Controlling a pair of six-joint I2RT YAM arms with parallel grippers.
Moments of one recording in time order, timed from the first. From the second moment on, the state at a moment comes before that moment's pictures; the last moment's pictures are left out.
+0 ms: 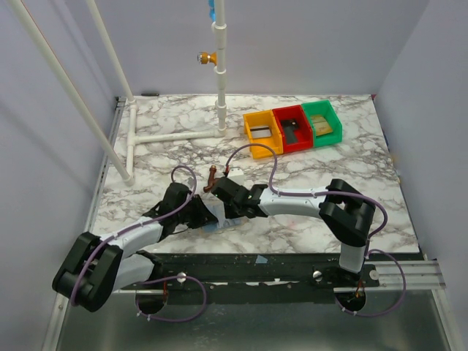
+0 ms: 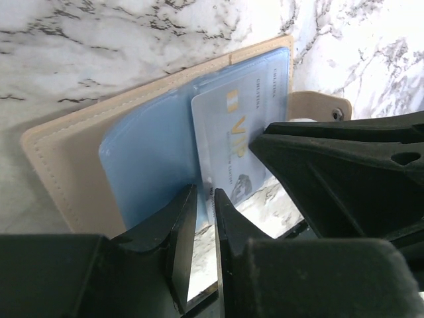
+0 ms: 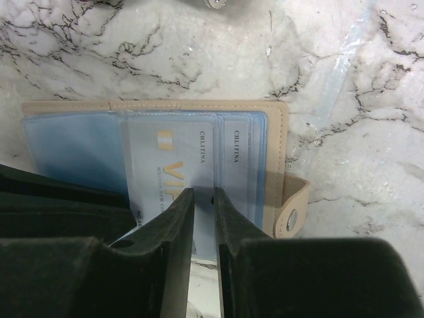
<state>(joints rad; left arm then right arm) -0.46 1.13 0.28 0.05 0.36 -0.87 1.10 1.87 1.19 -0.34 0.30 0.80</state>
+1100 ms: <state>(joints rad) -0.44 1.11 0.21 0.17 0.41 -0.93 1.10 1.87 1.19 -0.34 0.30 0.81</state>
